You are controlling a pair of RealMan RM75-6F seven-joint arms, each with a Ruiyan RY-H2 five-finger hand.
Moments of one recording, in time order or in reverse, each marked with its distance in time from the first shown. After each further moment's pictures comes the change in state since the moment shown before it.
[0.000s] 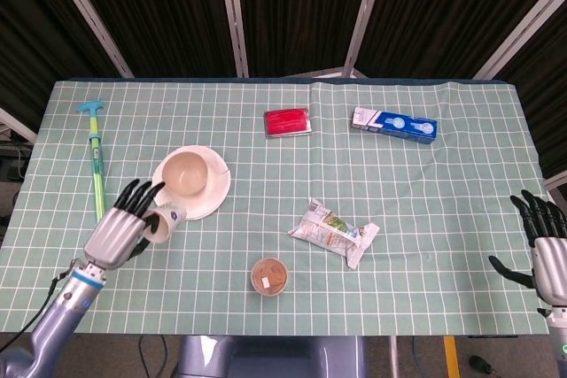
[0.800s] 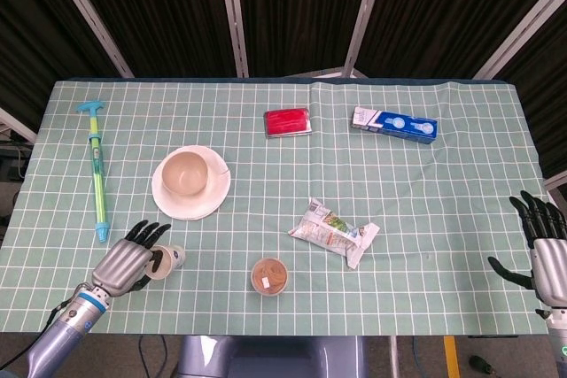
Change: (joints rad) left arm 0.001 0.057 0.027 -0.119 -0.130 -0.276 0.060; right arm -0.004 0.005 -0.001 -0.012 0.000 0.006 -0.006
